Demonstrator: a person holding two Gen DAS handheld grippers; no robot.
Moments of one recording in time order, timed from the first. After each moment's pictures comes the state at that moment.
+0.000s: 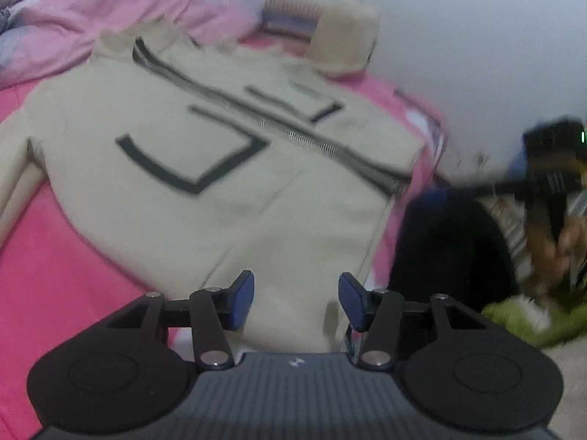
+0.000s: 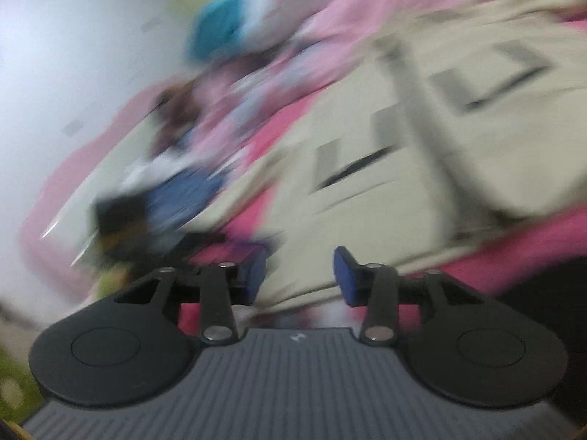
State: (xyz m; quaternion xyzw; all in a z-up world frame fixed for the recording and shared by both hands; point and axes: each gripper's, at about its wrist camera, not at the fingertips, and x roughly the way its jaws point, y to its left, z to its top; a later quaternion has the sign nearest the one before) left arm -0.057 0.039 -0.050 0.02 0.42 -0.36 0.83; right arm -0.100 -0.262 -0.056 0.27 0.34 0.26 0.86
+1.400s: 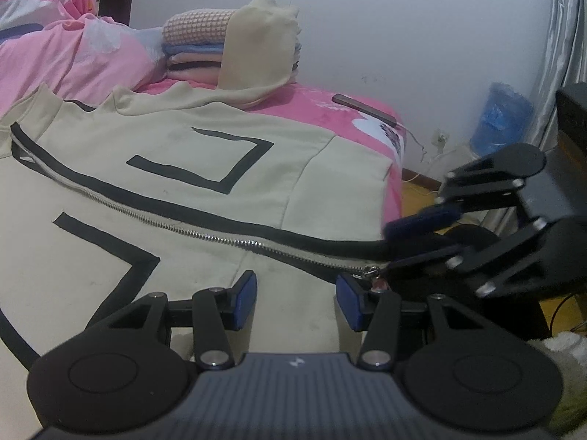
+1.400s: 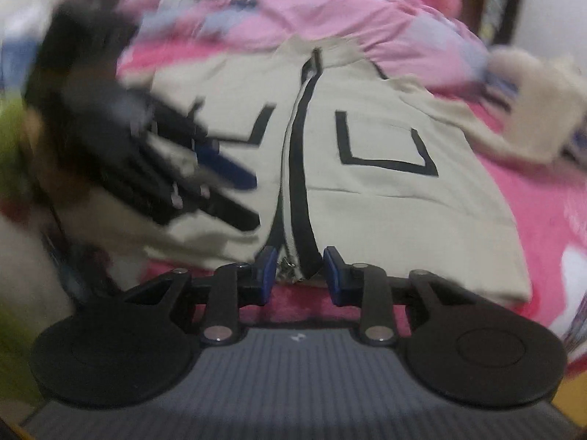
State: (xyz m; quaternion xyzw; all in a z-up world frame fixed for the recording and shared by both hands) left arm 0.003 -0.093 -0.070 0.09 0.33 -0.46 0.82; right arm -0.086 -0.217 -0.061 -0.16 0.36 0.14 0.91
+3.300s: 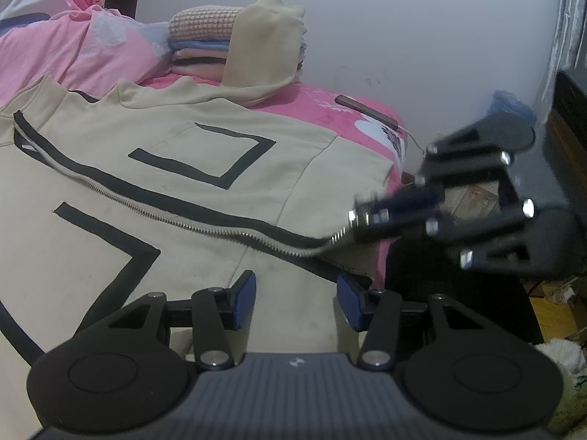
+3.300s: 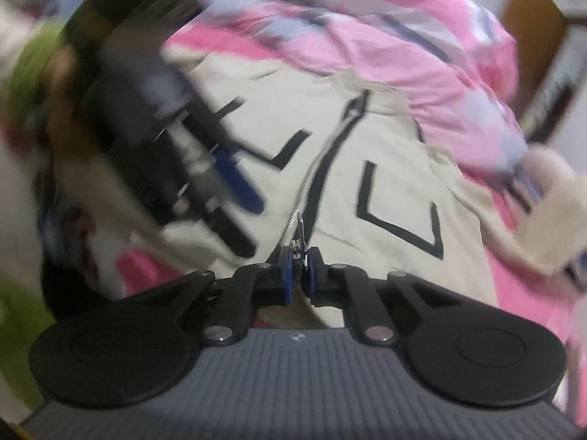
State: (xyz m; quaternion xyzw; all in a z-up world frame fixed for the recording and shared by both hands) left arm 0.005 -0.089 -0.069 0.07 0.35 -0.46 0.81; right arm -0.079 -0.216 -0.037 -0.21 0.28 0.21 0.91
